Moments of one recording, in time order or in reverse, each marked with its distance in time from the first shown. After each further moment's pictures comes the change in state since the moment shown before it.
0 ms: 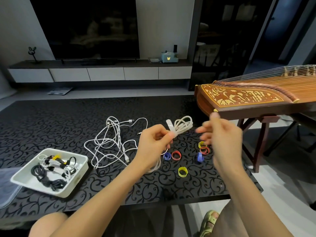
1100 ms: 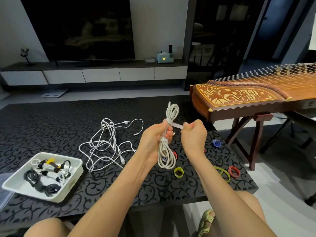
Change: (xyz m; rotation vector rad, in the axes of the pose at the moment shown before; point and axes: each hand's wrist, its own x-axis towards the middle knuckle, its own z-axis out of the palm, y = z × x) left_hand 0.025 0.002 0.021 -0.871 -0.047 -0.533; right_hand 0.031 0.046 0.043 -0.500 0.127 -0.050
